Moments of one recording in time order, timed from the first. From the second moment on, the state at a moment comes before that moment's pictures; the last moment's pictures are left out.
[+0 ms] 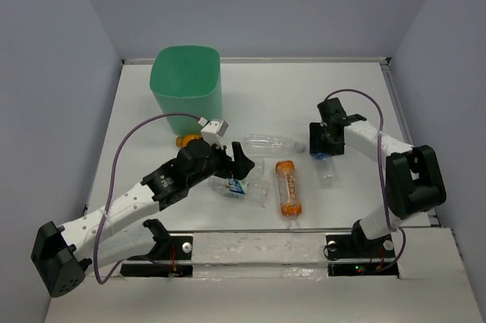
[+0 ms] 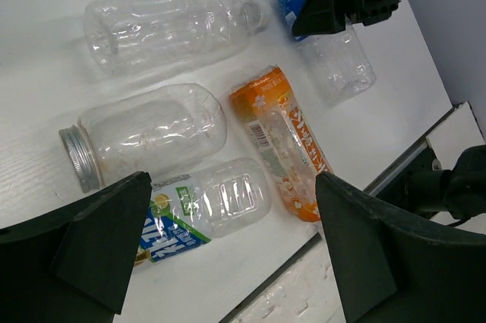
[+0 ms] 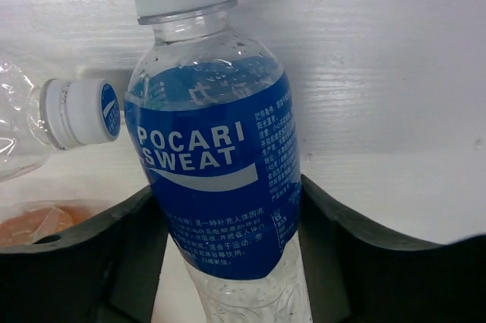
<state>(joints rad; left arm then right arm) -0.85 0.90 0.64 -0.14 -0.05 -0.60 0.28 1.59 0.99 -0.59 0.10 0.32</state>
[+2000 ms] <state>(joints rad) -1.19 1.20 0.90 -0.28 -0.33 -0.76 0.78 0.76 1.06 -0.16 0.34 0.38</state>
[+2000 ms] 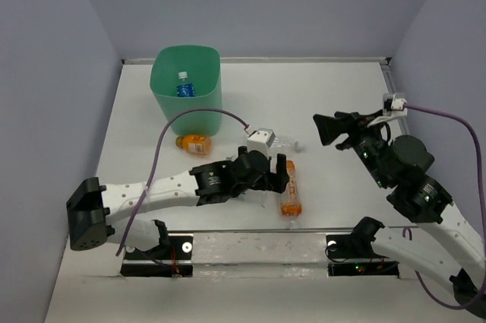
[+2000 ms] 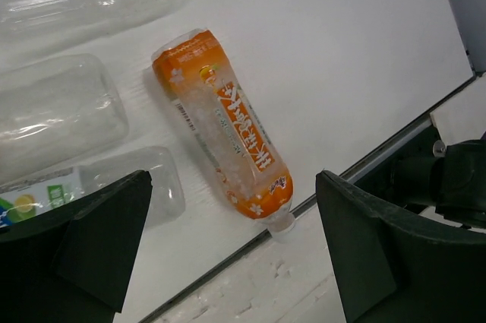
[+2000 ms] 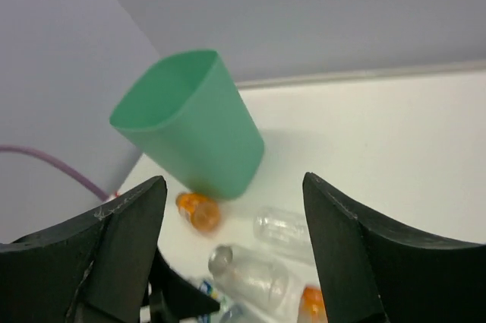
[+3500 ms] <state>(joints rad) -1.23 1.95 1.33 -0.34 -0.50 -0.86 0.78 0.22 0.86 -0.76 0.31 0.59</state>
